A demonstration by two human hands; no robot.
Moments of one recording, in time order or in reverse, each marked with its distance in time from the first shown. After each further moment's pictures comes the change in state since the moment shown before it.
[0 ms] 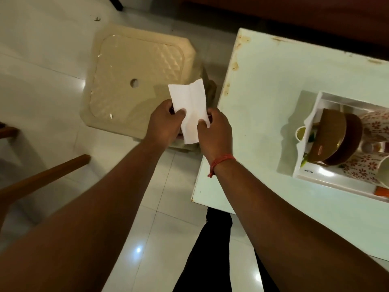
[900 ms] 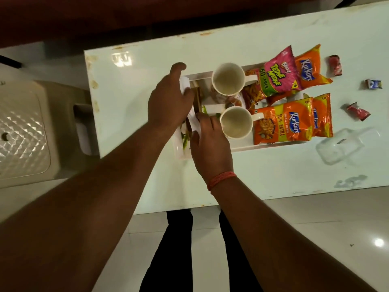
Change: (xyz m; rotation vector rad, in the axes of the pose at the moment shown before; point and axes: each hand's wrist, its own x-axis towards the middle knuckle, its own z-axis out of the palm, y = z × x) left_hand -0.108 0.159 0.312 0.562 -0.054 0.724; right_hand -0.042 0.177 -0.271 -0.210 0.354 -0.142
